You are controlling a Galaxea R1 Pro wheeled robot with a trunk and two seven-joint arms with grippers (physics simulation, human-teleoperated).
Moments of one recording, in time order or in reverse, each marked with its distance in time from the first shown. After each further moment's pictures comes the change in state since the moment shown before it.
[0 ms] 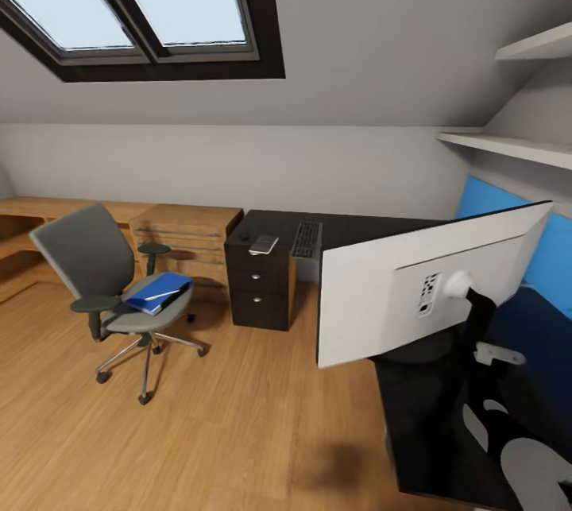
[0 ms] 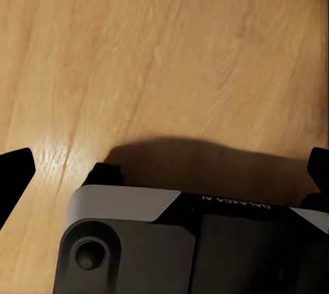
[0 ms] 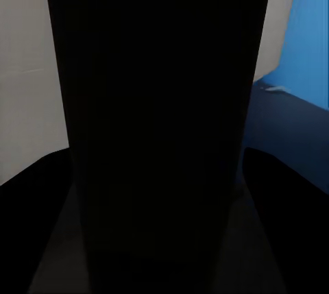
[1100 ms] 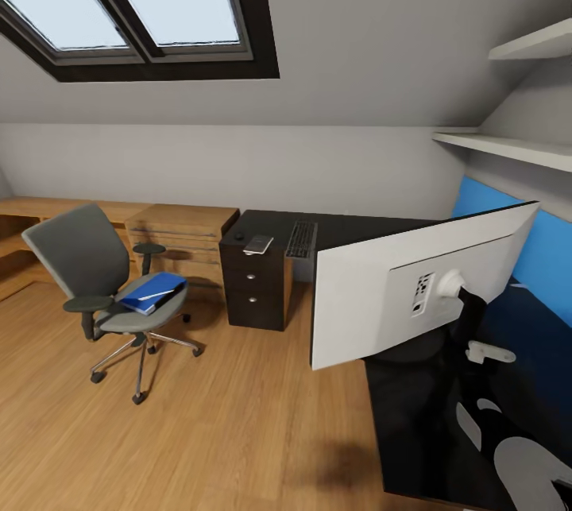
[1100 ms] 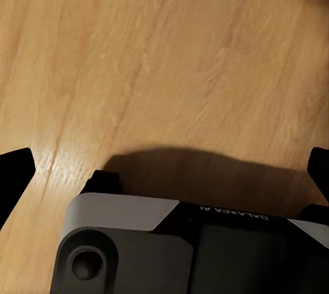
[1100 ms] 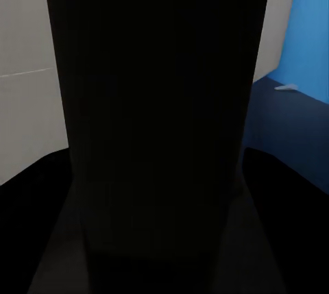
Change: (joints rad) left arm 0.000 0.000 0.001 0.000 0.006 -0.033 0.005; right arm -0.002 0.021 0.000 -0.001 0.001 0.002 0.022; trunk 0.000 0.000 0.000
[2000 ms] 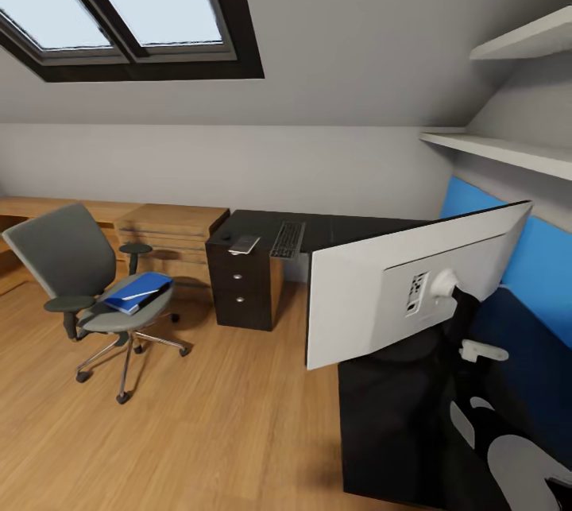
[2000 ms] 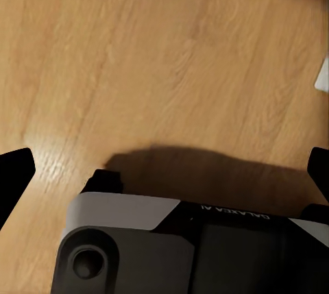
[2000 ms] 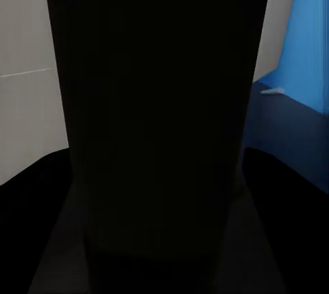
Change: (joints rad) left arm 0.000 0.000 0.000 0.003 0.000 0.000 0.001; right arm -0.005 0.019 0.005 0.001 0.011 -0.003 -0.006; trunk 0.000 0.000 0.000
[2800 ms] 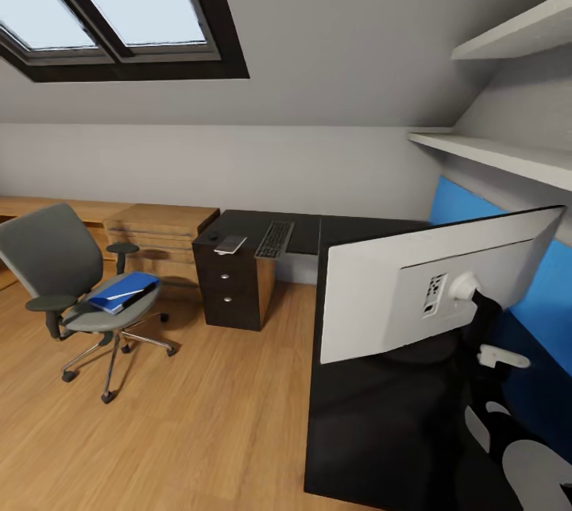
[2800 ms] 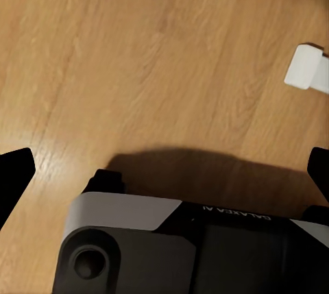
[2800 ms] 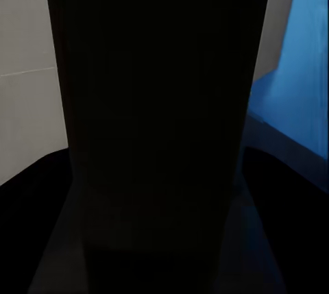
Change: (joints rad) left arm 0.000 0.001 0.005 0.001 0.000 -0.001 0.001; right arm 0.013 -0.043 -0.006 0.000 -0.035 0.004 -0.033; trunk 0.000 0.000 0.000
